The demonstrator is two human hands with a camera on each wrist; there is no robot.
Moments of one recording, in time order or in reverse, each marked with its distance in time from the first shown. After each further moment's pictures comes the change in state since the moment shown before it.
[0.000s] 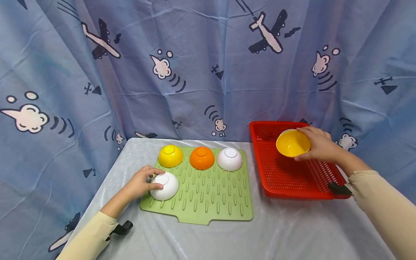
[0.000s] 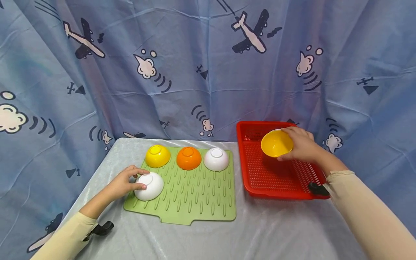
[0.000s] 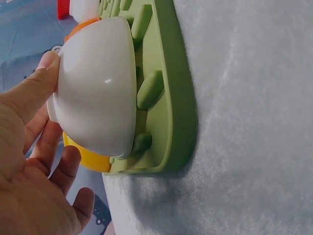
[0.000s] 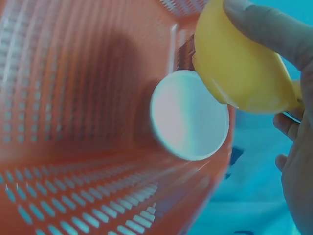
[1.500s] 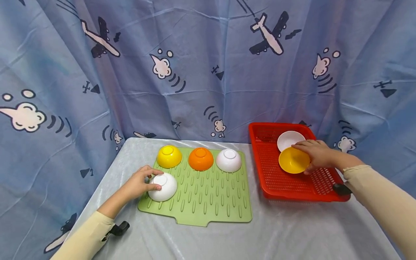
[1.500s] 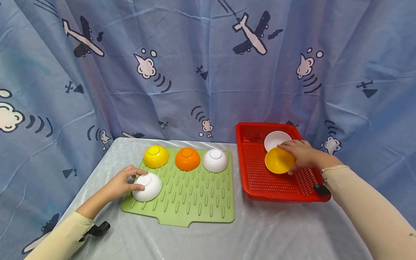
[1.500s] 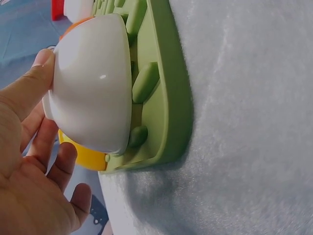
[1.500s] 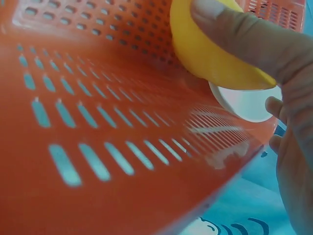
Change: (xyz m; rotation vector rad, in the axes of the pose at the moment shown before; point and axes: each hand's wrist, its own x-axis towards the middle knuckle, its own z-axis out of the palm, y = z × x) left_hand 0.001 -0.004 -0.001 -0.017 -0.007 0.030; right_hand 0.004 0.034 0.020 -0.141 -0.262 -0.125
